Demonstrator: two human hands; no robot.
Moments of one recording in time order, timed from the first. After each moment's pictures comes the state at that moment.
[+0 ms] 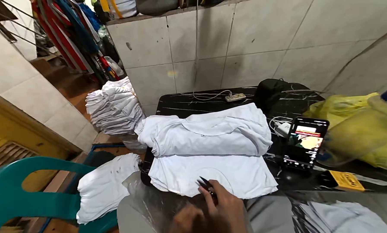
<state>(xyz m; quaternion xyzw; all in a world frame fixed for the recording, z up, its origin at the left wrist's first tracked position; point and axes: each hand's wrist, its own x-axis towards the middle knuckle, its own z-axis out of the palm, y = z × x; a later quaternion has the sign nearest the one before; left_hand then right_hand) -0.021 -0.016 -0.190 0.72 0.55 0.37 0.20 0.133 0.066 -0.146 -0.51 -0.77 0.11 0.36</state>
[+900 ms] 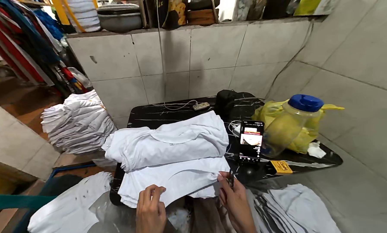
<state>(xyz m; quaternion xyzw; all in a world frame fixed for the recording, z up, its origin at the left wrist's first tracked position) -0.024 0.041 -0.156 0.65 0.67 0.35 -0.03 0.216 0.094 -0.123 -0.49 -0.41 0.50 0.59</state>
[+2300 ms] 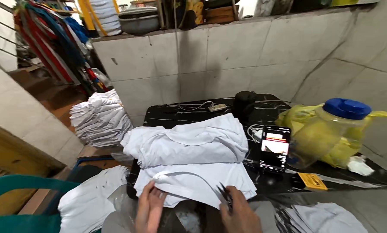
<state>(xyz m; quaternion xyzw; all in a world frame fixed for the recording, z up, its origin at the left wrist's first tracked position) -0.045 0.056 -0.114 0.06 0.43 0.74 0.51 0.191 0.064 -0.114 -0.66 -0.68 0.18 0.27</state>
